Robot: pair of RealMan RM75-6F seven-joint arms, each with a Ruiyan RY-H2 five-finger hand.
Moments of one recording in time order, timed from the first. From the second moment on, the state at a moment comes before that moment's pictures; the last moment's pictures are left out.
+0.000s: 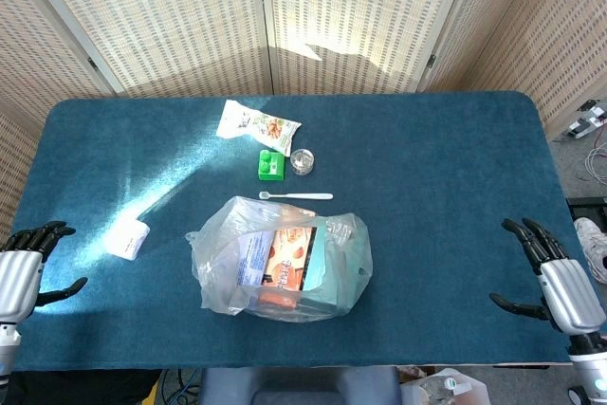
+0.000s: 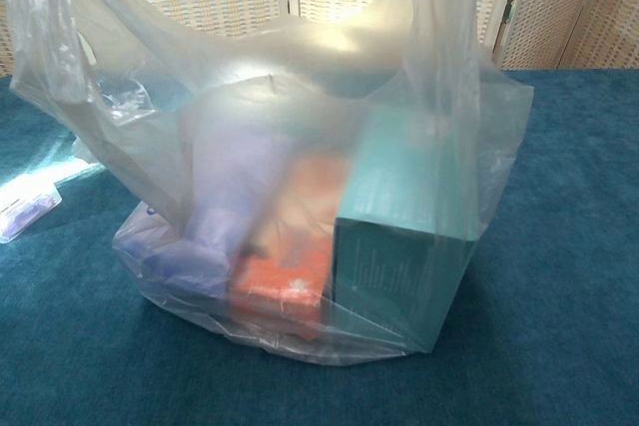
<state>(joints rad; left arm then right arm) -0.15 -1.03 -0.09 -1.76 1.46 1.47 0.14 0.09 -0.98 -0.01 -1.73 -1.65 1.51 0.30</state>
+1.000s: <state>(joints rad) -0.27 -1.08 -0.15 -1.68 1.61 1.48 -0.11 0.08 -0.98 -0.01 -1.75 -1.62 1.49 0.30</state>
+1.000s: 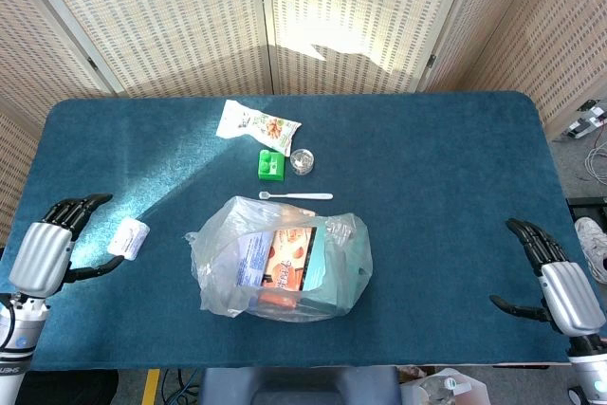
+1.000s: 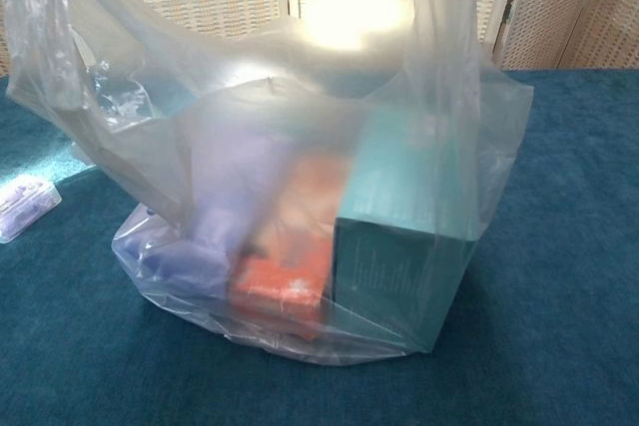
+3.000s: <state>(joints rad) -0.58 -1.27 -0.26 -1.77 1.58 1.35 -0.35 0.09 -0.97 -0.02 -1.73 -1.69 1.50 0.39</state>
